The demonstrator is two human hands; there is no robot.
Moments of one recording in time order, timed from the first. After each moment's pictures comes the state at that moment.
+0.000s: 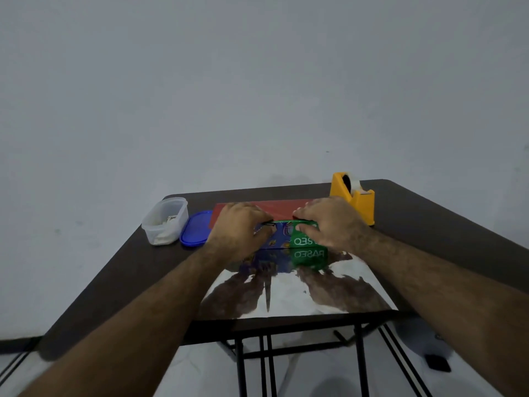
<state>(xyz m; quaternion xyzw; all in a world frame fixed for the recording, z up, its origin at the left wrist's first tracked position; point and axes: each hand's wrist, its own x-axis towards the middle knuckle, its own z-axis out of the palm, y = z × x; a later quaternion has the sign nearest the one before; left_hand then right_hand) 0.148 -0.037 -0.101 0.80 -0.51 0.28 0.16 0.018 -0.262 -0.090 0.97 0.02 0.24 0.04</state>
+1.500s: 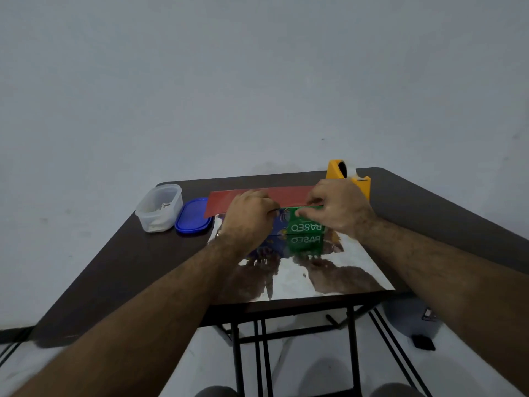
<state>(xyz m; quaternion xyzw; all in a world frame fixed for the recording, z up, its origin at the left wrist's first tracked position) 0.127 -0.062 -0.112 0.80 -0.48 0.28 0.22 0.006 -0.263 -0.091 0.94 -0.04 0.35 -0.02</state>
